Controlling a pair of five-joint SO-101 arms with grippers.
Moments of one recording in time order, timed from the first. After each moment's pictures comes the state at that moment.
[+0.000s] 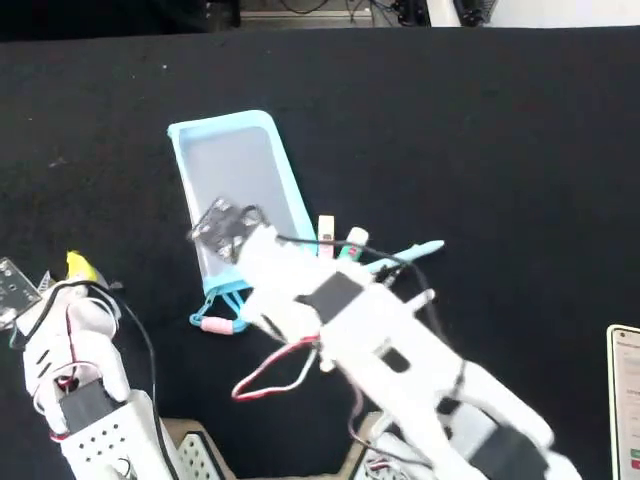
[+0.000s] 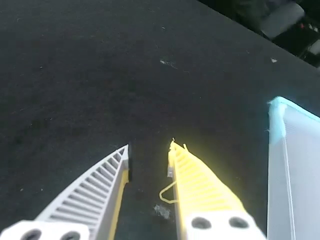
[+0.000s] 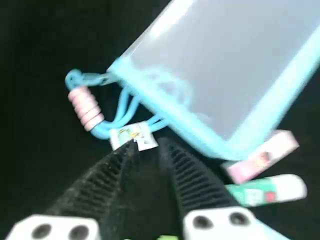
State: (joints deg) left arm -36.0 -104.2 95.3 40.7 12.8; right arm -43.3 -28.9 49.1 51.1 12.9
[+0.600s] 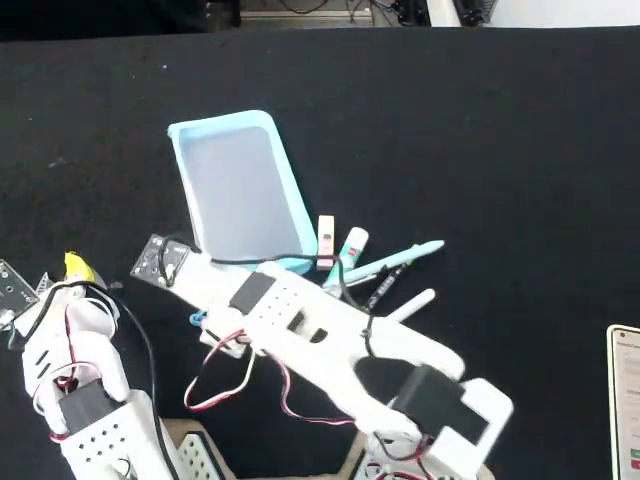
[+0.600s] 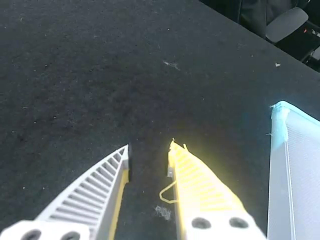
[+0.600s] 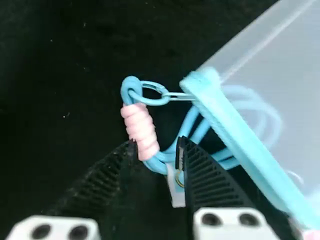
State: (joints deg) left arm -36.5 -104.2 95.3 40.7 13.4; right arm -53.3 -2.1 37.0 47.5 11.6
